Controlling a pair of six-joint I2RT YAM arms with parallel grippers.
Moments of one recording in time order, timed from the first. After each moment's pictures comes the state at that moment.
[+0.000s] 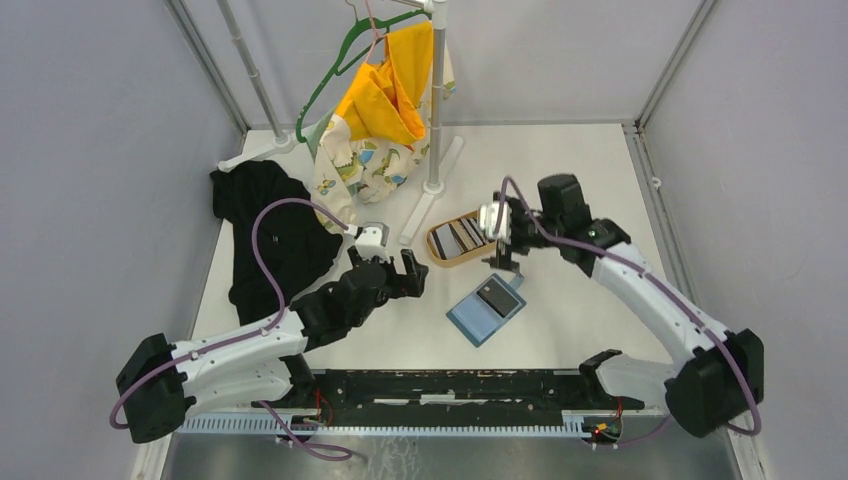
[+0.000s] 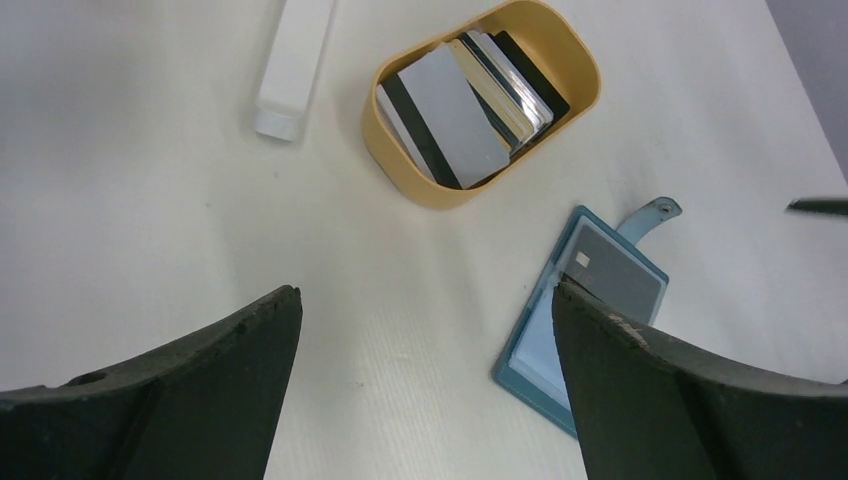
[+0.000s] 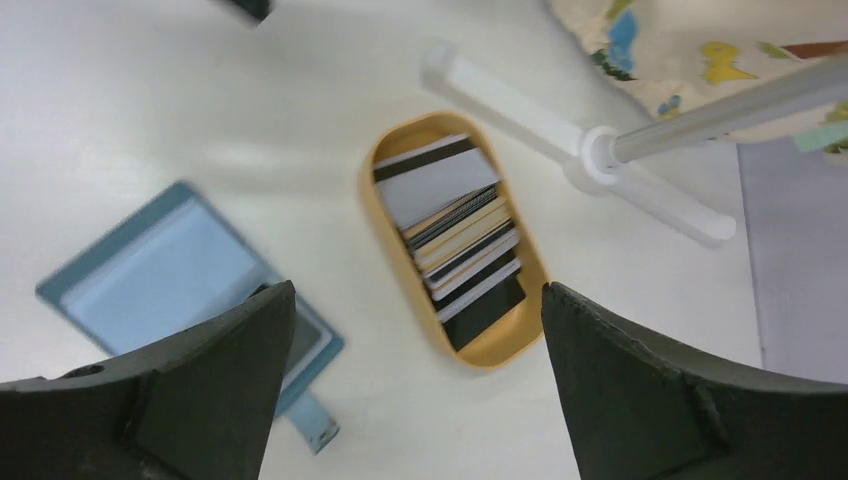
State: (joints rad) left arm -0.98 0.96 0.51 0.02 -0.50 -0.62; right arm 0.48 1.13 0.88 -0.49 -0.63 -1.03
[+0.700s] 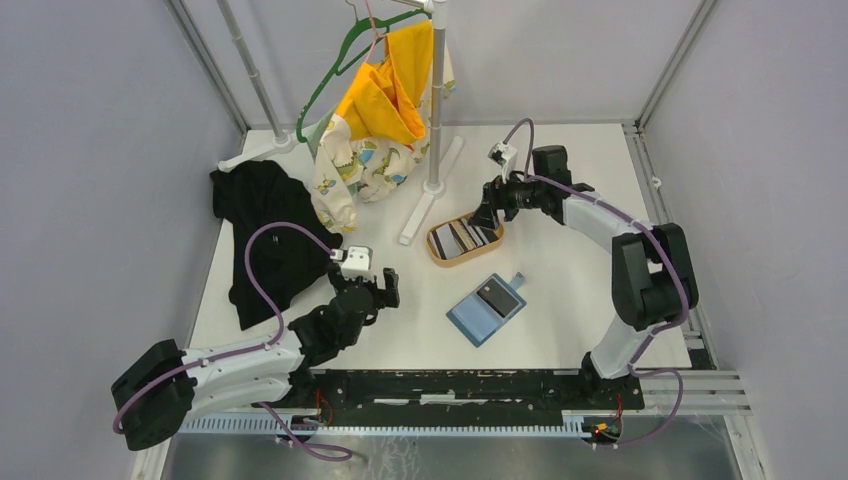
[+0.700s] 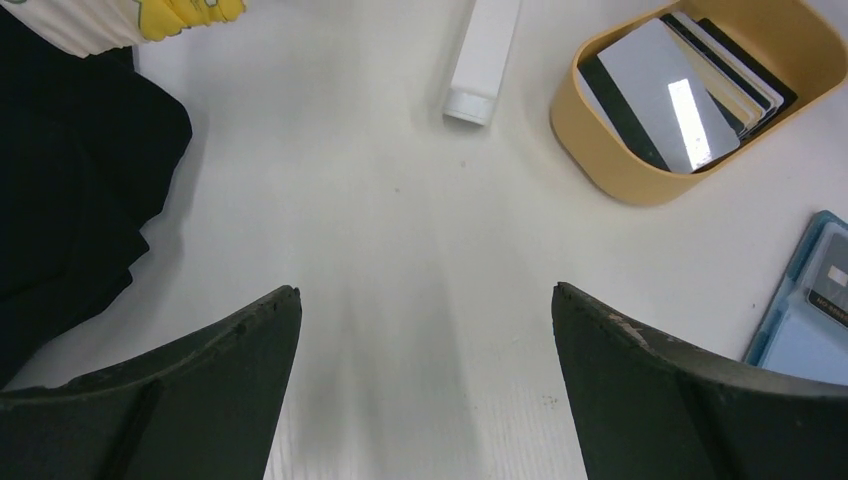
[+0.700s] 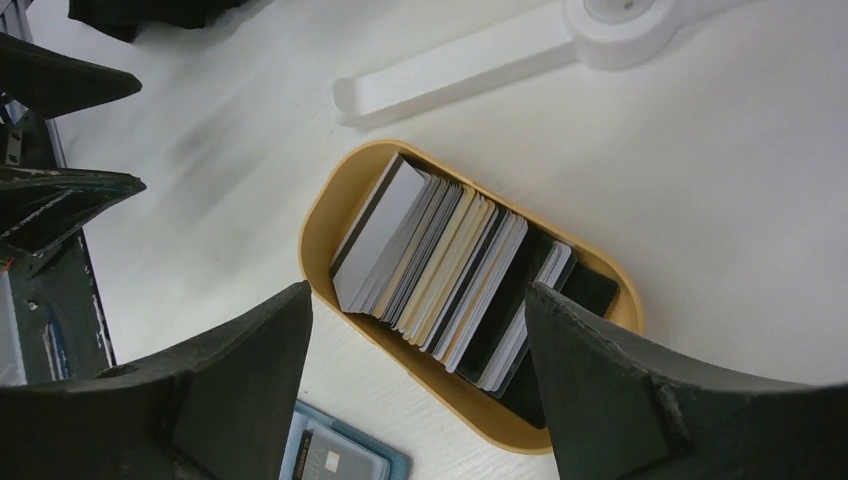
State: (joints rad) left arm -0.97 0.90 0.22 0.26 -0.73 -0.41; right arm 0.26 1.71 1.14 -0.12 -0.83 -0.16
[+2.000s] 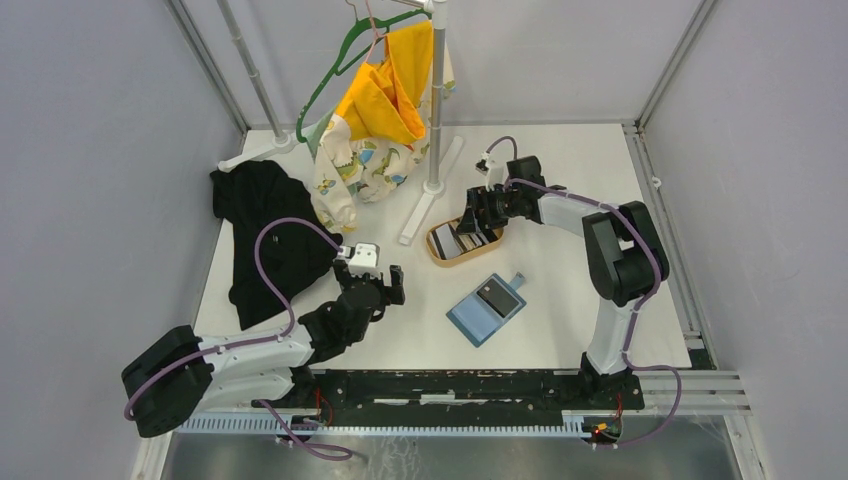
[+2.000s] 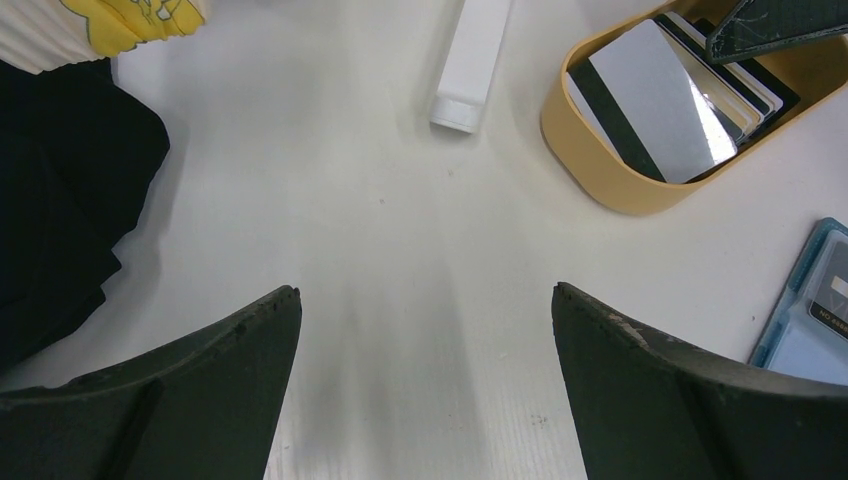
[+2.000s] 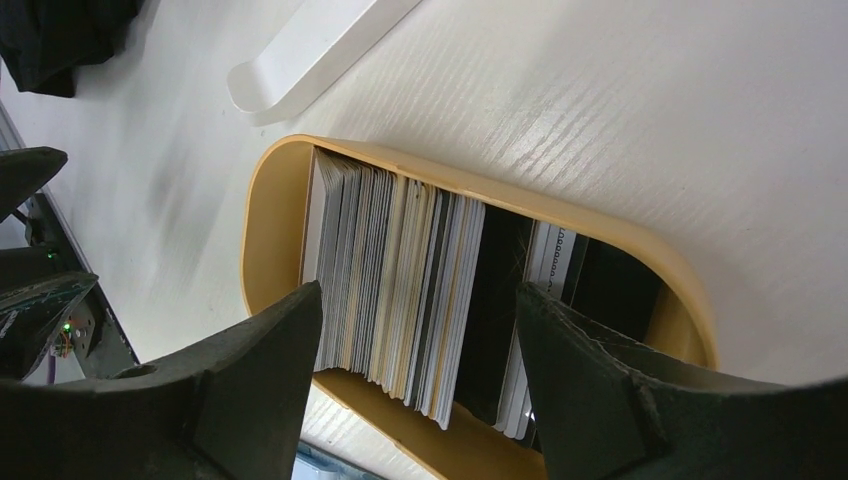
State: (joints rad) left arm -0.97 1.02 0.24 0.37 -0.73 -0.40; right arm 0.32 1.93 1.19 -0.13 -0.68 0.13
